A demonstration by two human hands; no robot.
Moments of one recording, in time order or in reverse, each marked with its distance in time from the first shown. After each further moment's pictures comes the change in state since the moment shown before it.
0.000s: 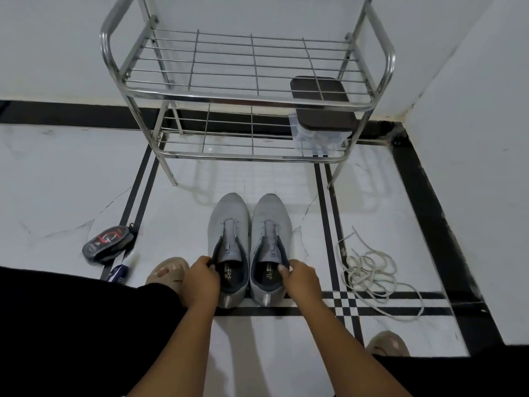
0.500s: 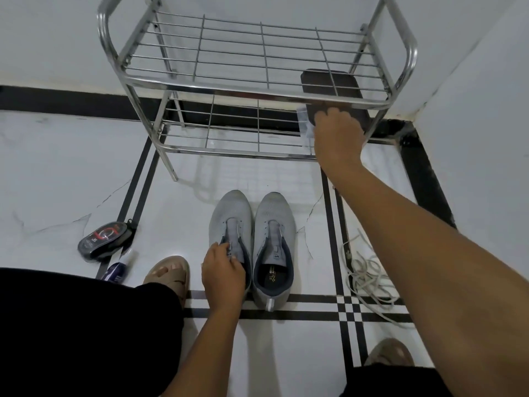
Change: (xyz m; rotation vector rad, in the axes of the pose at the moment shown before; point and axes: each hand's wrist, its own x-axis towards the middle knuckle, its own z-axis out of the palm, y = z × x) left_hand -0.019 0.031 0.017 -0.195 0.133 0.190; right_hand 0.103 -0.148 -0.186 -0.610 0.741 -0.535
